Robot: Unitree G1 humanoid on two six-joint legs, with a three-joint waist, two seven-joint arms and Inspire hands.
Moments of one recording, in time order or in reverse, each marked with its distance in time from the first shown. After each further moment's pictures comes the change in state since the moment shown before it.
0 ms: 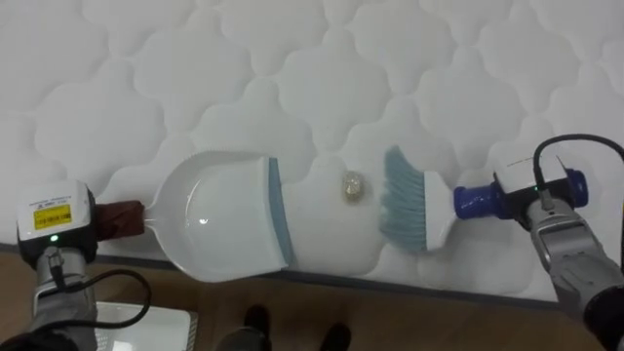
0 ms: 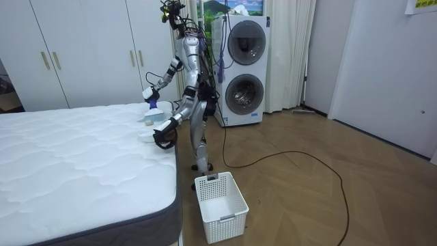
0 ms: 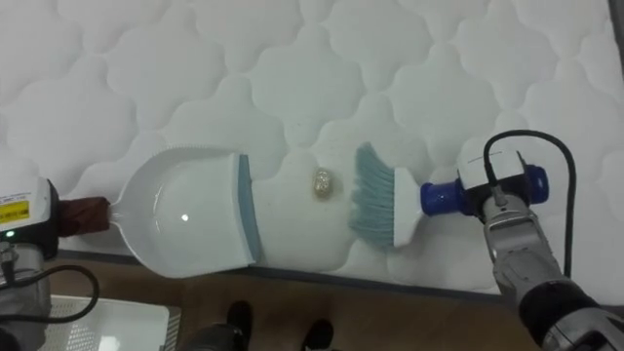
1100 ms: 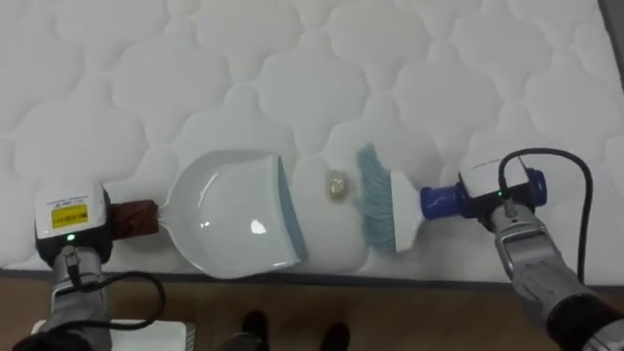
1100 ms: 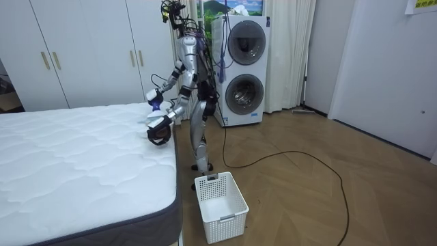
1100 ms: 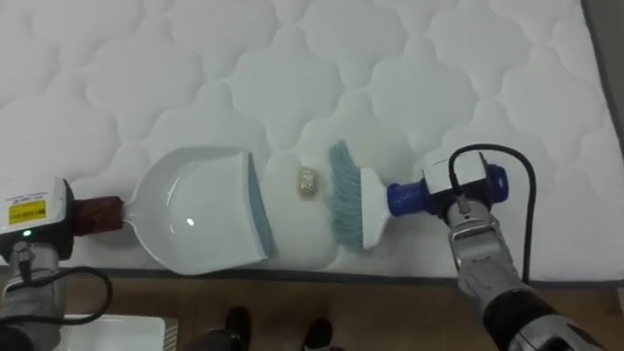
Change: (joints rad) left arm 0.005 -0.043 -0.048 -0.036 0.002 0.030 0.001; right arm 0.040 0.131 -0.001 -0.075 -0.041 0.035 -0.071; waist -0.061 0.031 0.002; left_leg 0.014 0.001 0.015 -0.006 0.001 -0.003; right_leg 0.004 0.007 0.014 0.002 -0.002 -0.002
